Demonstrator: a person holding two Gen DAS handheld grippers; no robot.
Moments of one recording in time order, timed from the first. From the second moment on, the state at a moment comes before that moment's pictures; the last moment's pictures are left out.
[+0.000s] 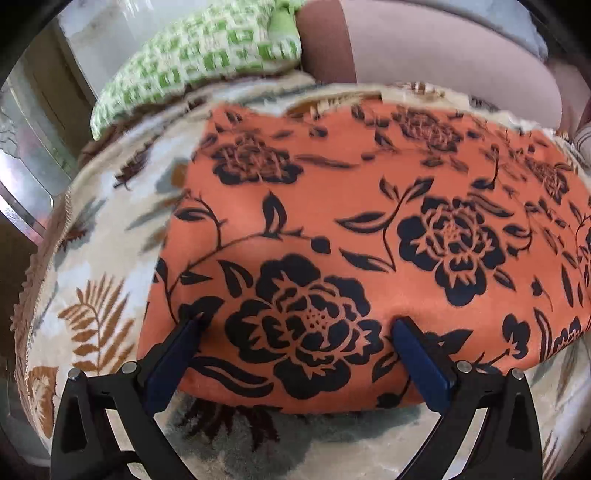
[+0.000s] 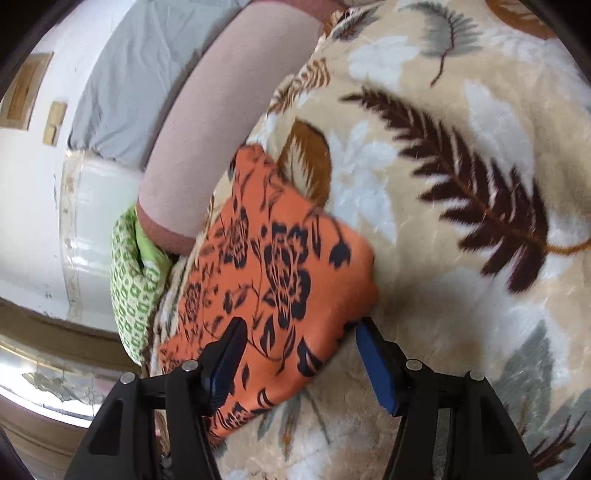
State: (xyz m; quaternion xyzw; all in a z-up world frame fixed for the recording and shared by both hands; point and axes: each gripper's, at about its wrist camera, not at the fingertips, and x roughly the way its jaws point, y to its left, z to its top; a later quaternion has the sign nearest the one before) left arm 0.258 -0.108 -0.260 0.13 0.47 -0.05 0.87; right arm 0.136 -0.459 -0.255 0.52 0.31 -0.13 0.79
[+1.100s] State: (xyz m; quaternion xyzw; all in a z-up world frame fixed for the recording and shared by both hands) left arm 0.243 0.034 -0.244 -0.20 0.54 -0.08 0.81; right arm 0.136 -0.420 -0.233 0.51 0.30 -0.06 0.80
